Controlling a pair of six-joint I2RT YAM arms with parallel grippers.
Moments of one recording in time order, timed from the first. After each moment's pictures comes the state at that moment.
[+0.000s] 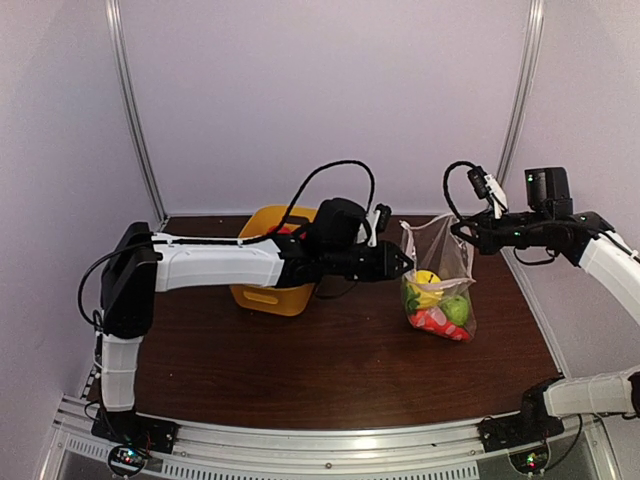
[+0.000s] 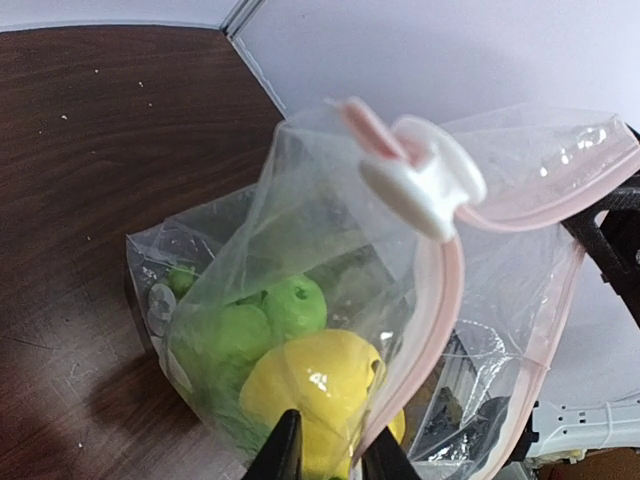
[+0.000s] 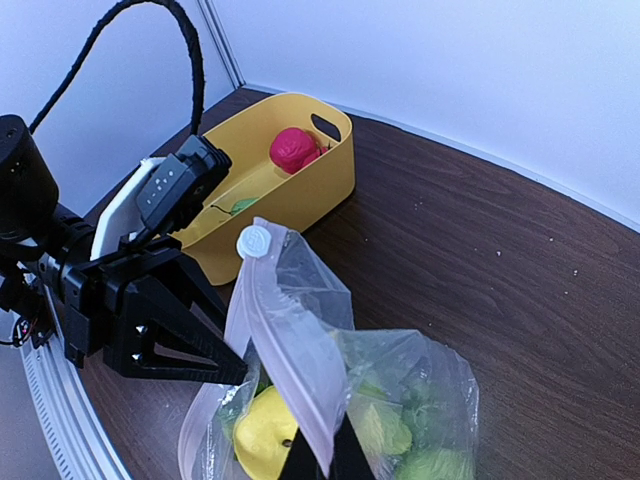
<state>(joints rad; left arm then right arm) -1.04 2.09 1.68 0.05 0.22 -0.75 0.22 1.09 1.08 -0.54 -0.53 -0.07</state>
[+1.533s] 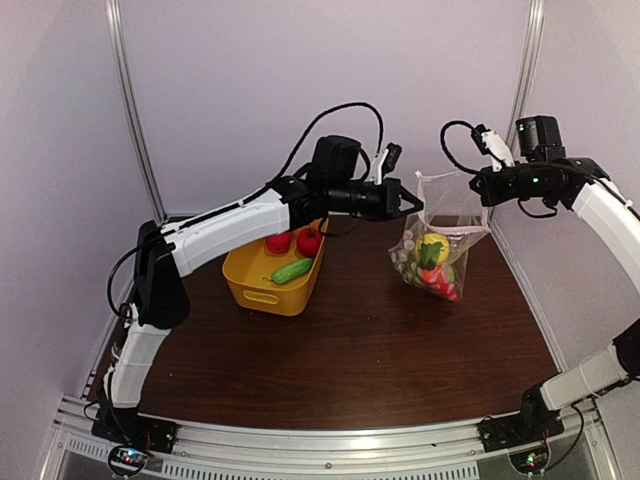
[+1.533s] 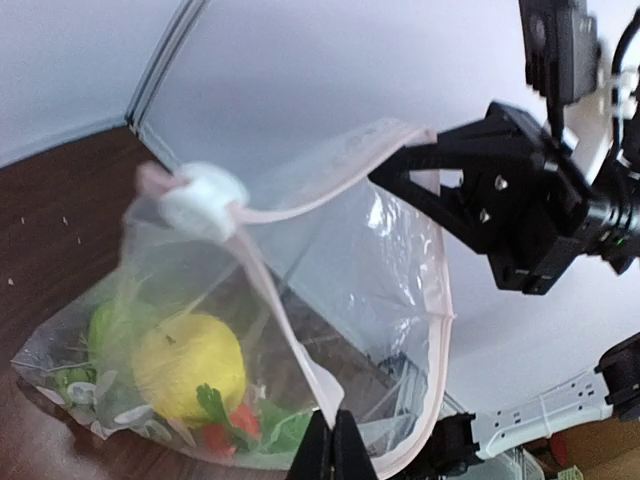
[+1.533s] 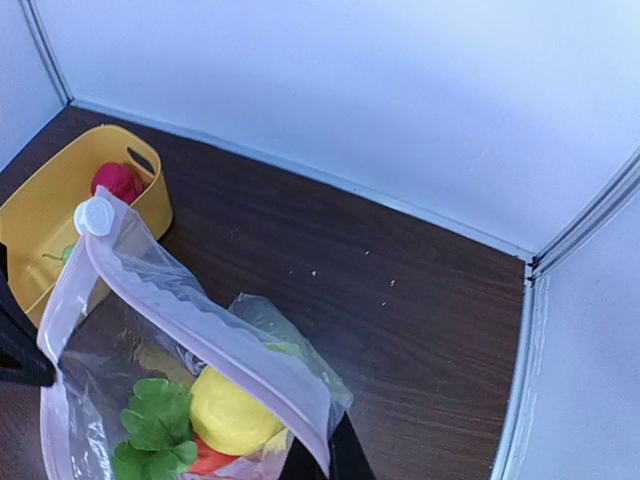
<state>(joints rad) -0.94 2.32 2.30 -0.26 0.49 -0.60 0.25 1.34 1.51 -0.76 -0.09 -0.15</state>
